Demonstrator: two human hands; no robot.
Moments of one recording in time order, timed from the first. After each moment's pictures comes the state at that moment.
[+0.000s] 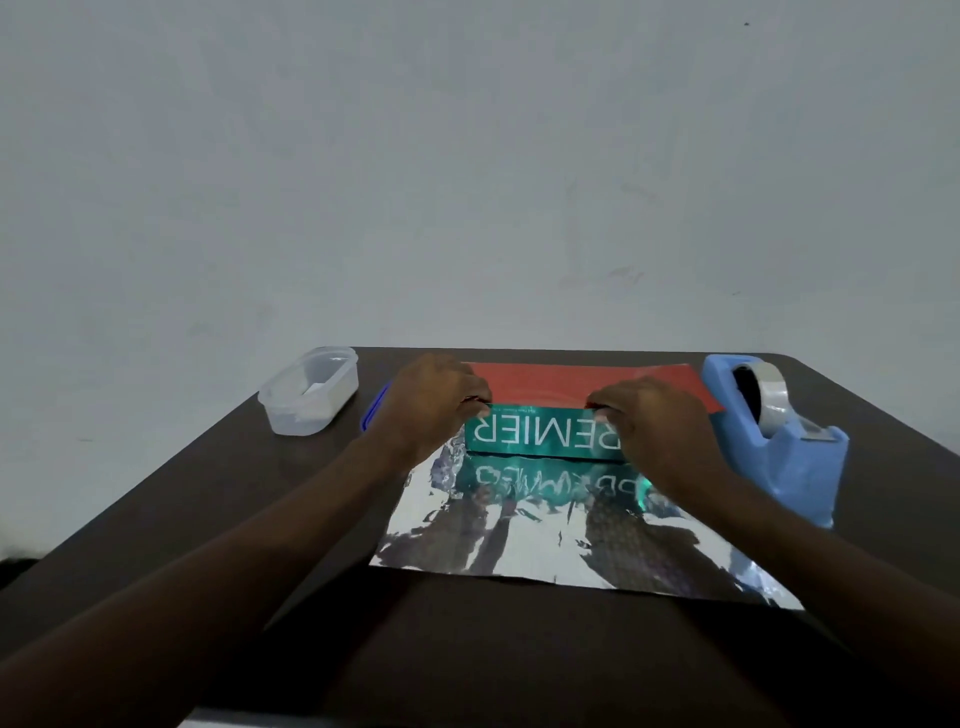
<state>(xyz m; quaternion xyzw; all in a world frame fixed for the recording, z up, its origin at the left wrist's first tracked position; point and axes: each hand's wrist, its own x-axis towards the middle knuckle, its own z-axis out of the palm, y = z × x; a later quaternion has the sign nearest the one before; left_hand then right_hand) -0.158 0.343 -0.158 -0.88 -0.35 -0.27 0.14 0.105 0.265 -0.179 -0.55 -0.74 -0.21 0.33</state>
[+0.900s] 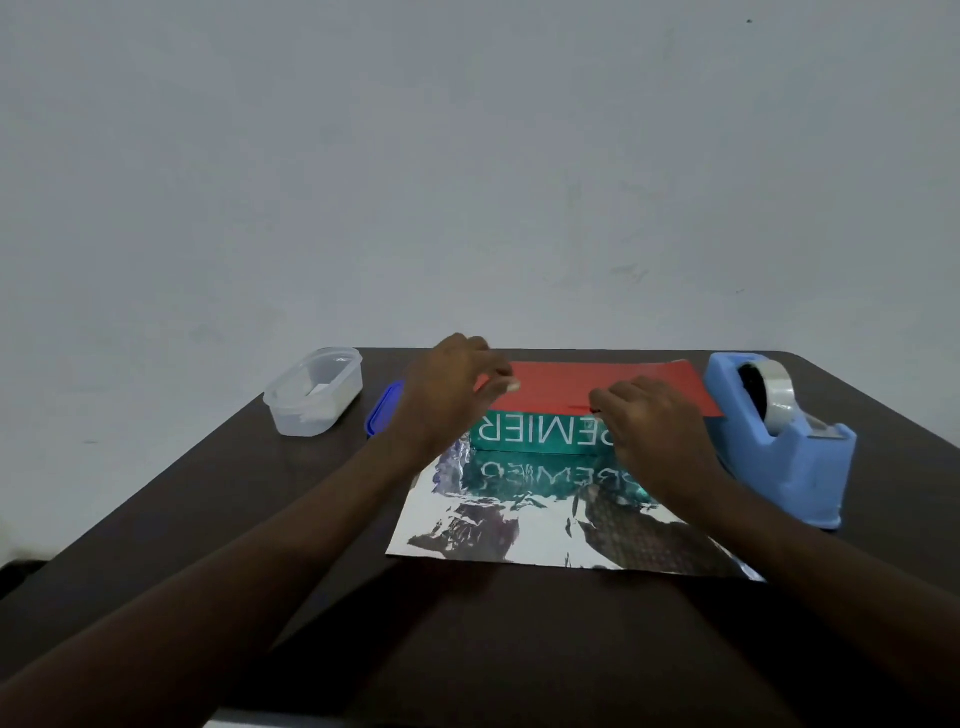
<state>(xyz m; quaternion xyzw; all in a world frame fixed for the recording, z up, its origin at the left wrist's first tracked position) -0.142 0.334 -0.148 -0.86 -0.35 -0.37 0.05 0.098 0.265 -0.188 -0.53 -0.73 -0.35 0.26</state>
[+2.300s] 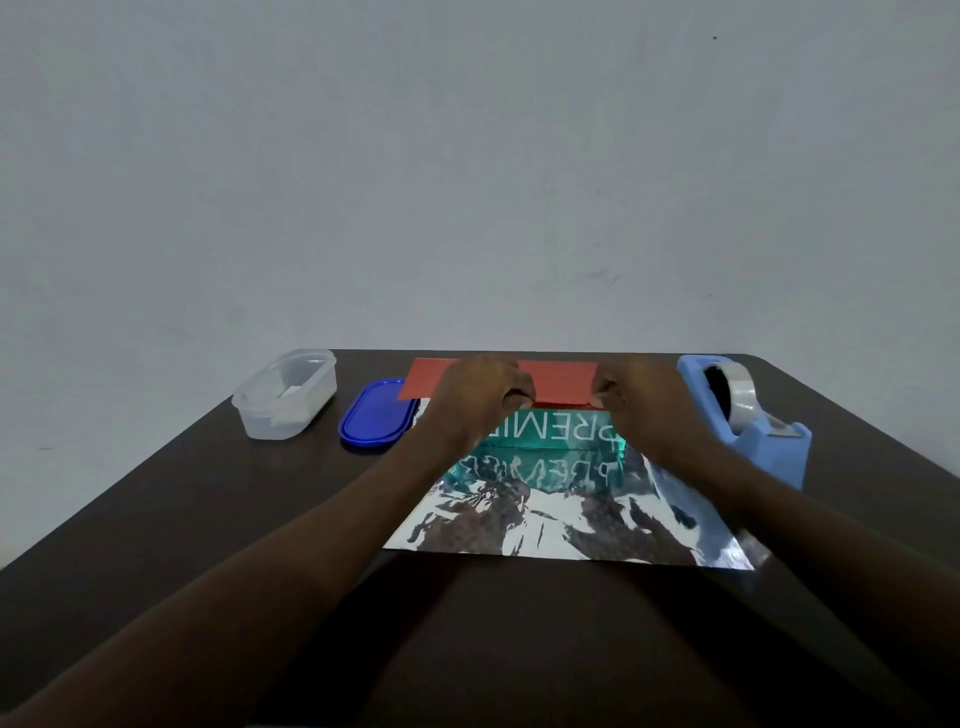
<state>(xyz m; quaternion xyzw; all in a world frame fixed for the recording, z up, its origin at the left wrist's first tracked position) -0.090 0.345 -0.158 -0.89 -0.34 -0.28 0.09 0.120 0.273 -0.155 -0.66 -0.69 -0.15 0.27</state>
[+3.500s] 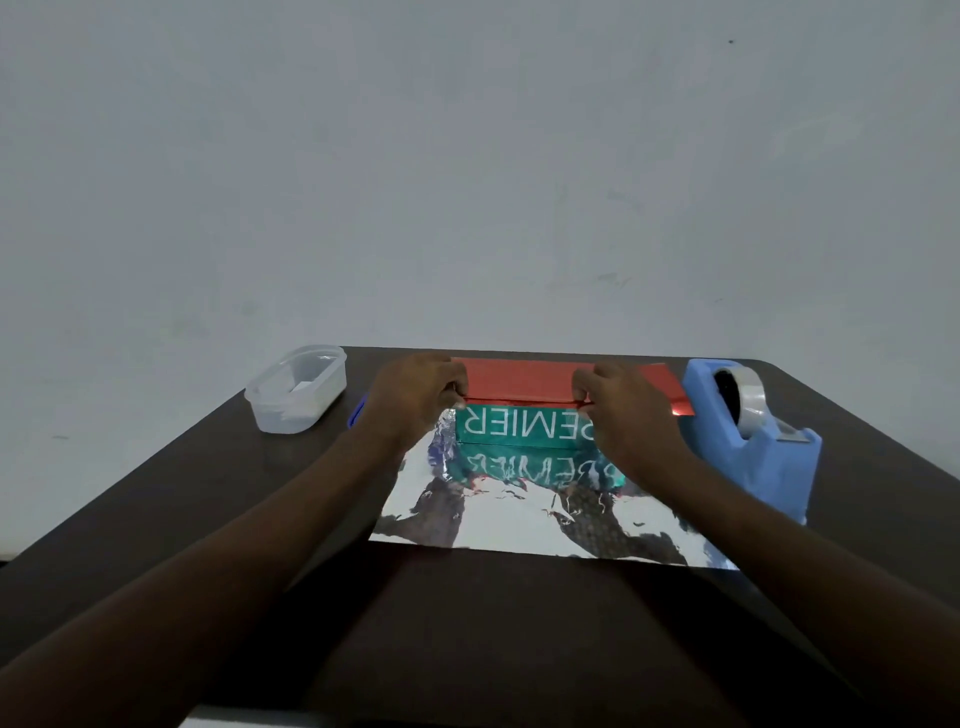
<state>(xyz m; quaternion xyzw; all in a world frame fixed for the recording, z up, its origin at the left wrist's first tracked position) -0.158 0.361 -0.161 -0.86 -0.42 -0.29 0.04 0.097 0.281 -0.178 -0.61 -0.71 -0.24 0.25</state>
